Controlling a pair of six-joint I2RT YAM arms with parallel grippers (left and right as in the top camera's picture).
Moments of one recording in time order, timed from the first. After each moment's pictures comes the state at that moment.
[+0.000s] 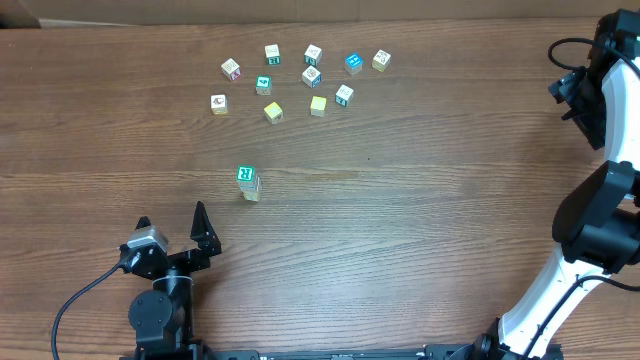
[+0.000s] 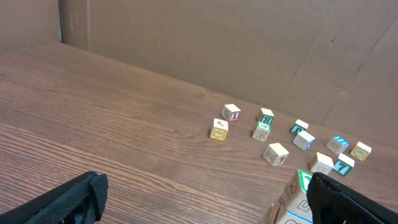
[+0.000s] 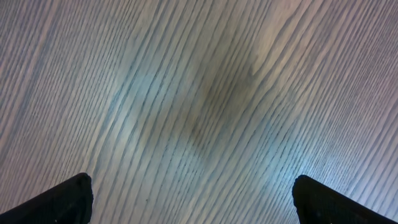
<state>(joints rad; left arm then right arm) 0.09 0.02 0.01 -0.07 -0.06 -0.28 -0.35 2.17 2.05 -1.25 0.27 0.78</state>
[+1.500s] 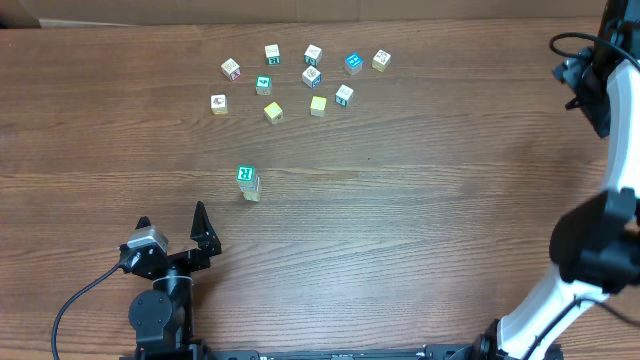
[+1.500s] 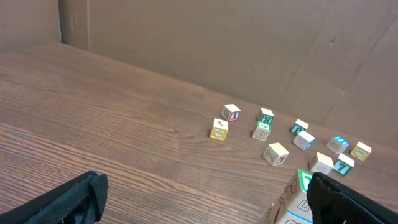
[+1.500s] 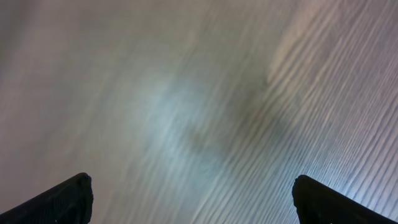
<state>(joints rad) 0.09 0.02 0.01 -0.07 -0.06 -0.28 -0.29 2.01 2.05 -1.25 0.28 0.78</state>
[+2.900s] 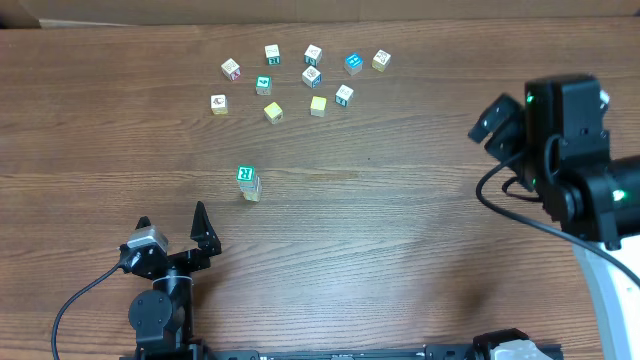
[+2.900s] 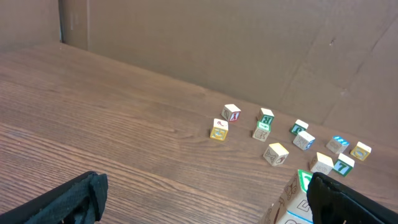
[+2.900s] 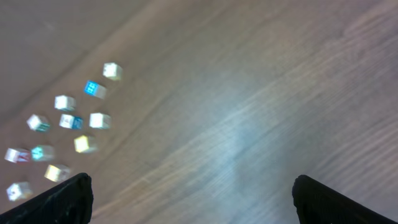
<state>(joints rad) 0.09 0.02 0.01 -0.07 -0.06 -0.28 0.19 1.24 1.55 -1.25 0.28 0.78</state>
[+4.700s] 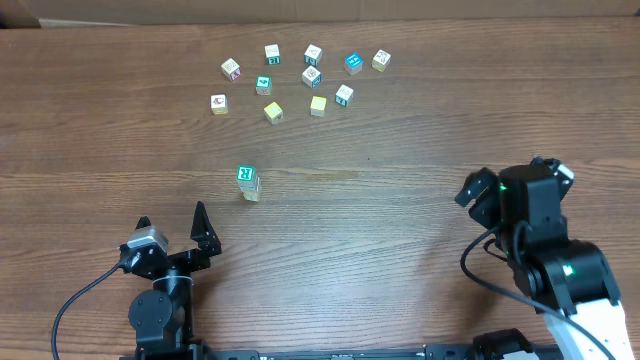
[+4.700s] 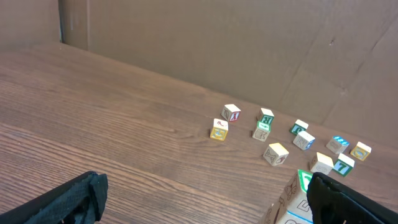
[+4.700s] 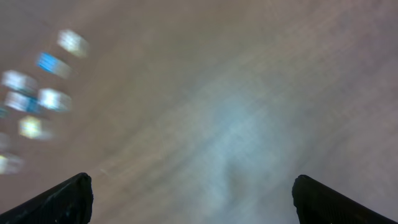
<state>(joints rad) 0.09 0.02 0.01 -0.07 -0.06 -0.28 0.19 0.88 0.90 -0.88 0.28 0.78</state>
